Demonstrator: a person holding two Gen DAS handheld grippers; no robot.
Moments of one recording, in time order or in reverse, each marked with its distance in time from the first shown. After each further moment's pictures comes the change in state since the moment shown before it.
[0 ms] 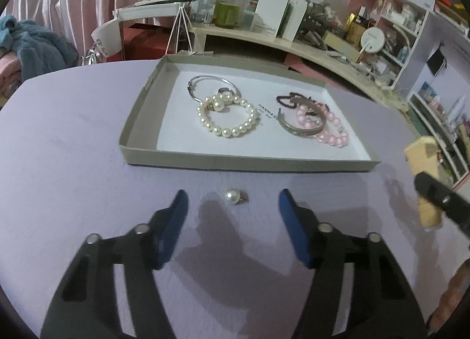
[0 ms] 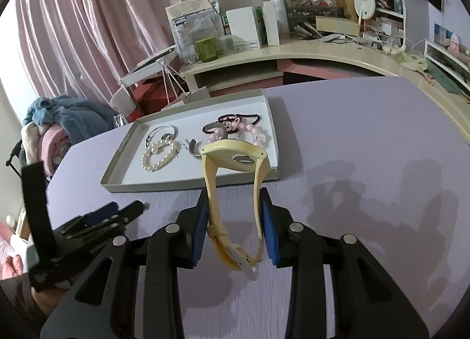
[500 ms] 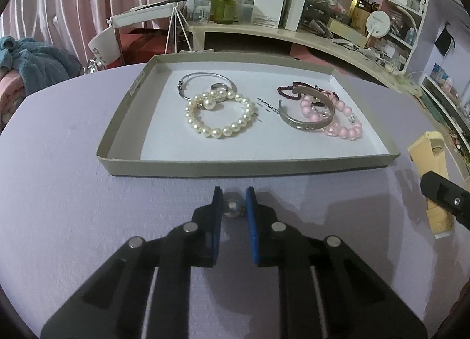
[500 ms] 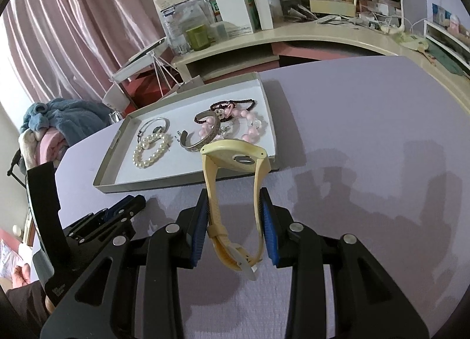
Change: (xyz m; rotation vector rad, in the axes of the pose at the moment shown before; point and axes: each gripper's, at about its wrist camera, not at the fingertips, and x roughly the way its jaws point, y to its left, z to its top) left arm 0.021 -0.020 0.003 0.053 0.007 0.072; right arm 0.016 -0.009 -0.002 0.055 0.058 0.004
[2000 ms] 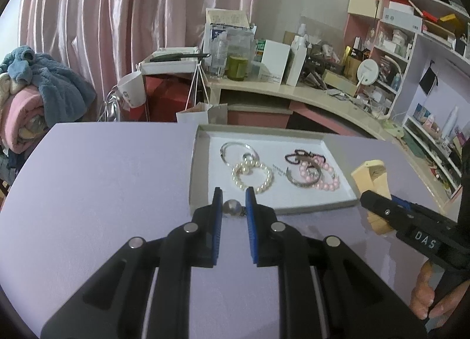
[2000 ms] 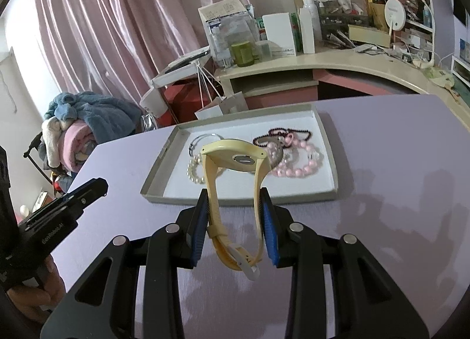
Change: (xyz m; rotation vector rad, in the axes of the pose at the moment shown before) left arm -0.120 0.055 0.028 -0.036 -0.195 -0.042; right arm -0.019 0.065 0.014 -0.117 -0.067 0.099
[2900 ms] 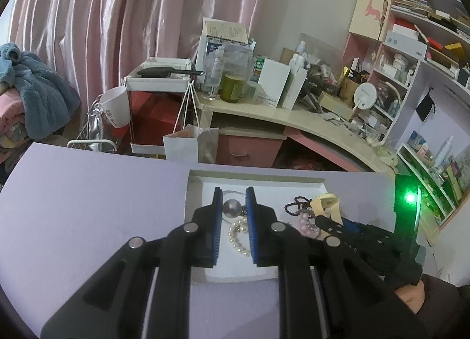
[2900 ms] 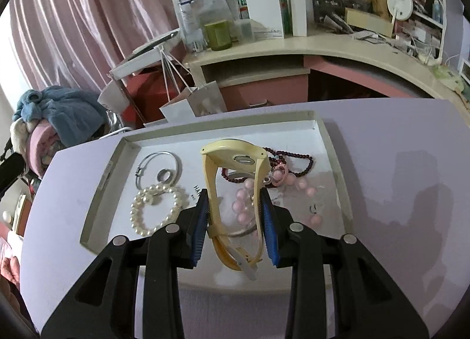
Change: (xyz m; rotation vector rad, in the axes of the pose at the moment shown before) left arm 0.052 0.024 0.074 -0.045 -0.037 -0.082; right arm 0.108 -0.023 0.049 0.021 0.093 -0.104
